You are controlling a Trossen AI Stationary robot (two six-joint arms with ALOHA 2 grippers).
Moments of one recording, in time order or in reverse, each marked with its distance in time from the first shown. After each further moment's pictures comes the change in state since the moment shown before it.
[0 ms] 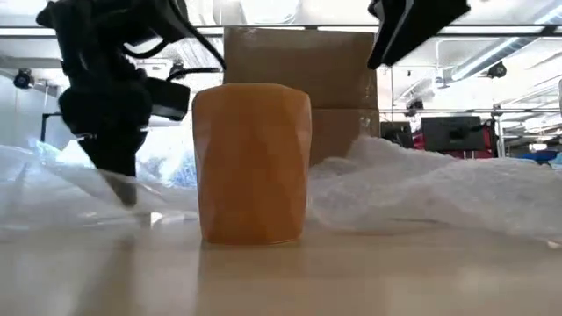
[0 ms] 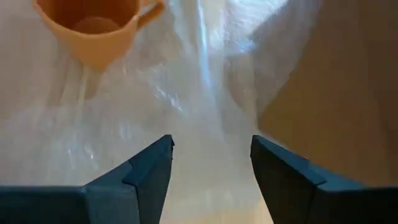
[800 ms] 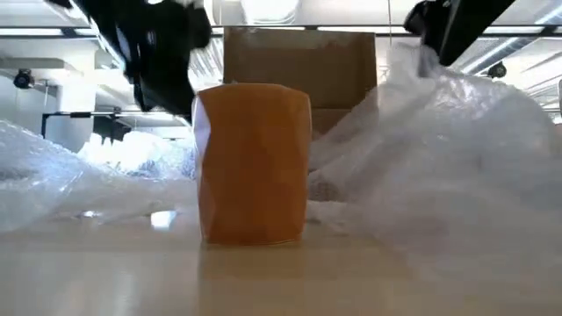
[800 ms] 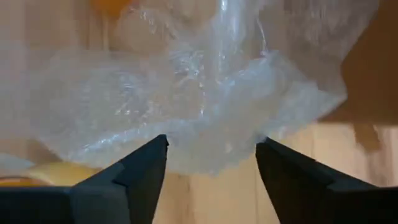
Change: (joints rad) left arm 0.034 -0.089 0.004 0.211 -0.182 0.213; right arm 0.007 -0.101 0.015 -0.255 -0.102 0.229
